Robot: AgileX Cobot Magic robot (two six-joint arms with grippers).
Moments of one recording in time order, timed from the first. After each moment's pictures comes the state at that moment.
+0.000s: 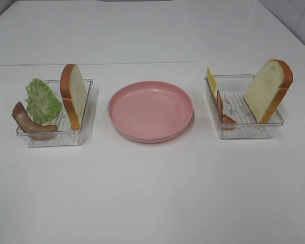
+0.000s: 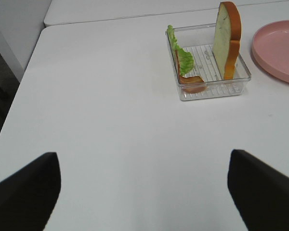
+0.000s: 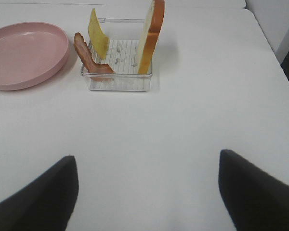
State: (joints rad) left arm 0.00 0.00 -0.50 0.00 1.05 0.04; right arm -0.04 -0.01 -0.51 0.10 1.07 -0.10
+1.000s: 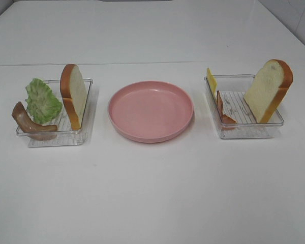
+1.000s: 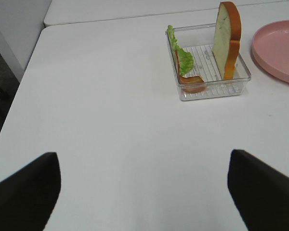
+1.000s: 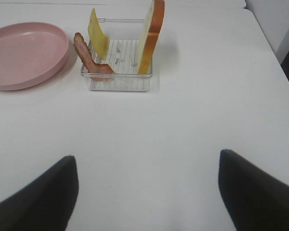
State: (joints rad) left arm 0.00 0.00 -0.50 0.00 1.05 0.04; right arm -0.04 -0.01 -0.51 0.10 1.07 -0.10
